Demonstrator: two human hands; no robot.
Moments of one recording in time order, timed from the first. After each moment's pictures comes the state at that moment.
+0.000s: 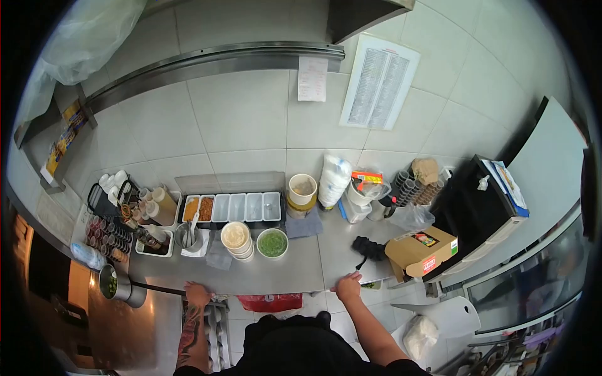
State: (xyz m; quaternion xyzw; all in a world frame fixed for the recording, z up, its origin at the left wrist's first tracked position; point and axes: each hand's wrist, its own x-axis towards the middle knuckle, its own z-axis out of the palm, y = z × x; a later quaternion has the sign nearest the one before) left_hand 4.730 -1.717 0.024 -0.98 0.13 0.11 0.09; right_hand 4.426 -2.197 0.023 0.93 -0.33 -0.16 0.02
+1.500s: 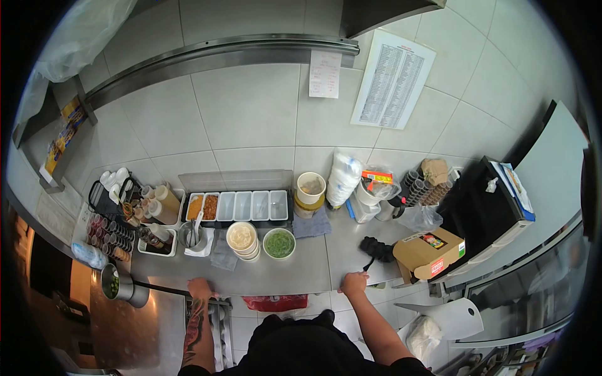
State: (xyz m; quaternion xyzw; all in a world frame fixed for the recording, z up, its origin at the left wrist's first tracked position) left_hand 4.740 -1.745 0.060 -0.97 0.13 0.10 0.15; right_hand 4.454 -2.210 0.033 0.89 -0.39 -0.24 -0.03
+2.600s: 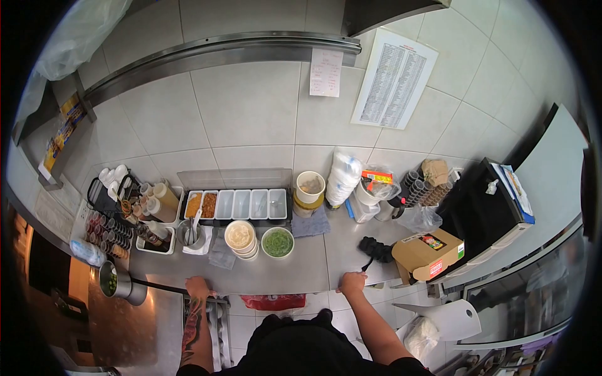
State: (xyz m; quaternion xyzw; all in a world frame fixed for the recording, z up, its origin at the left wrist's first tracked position) left_hand 4.744 -1.743 0.058 -0.97 0.10 0.13 0.16; right_hand 4.460 -2.209 0.047 0.89 -0.38 -0.25 -0.02
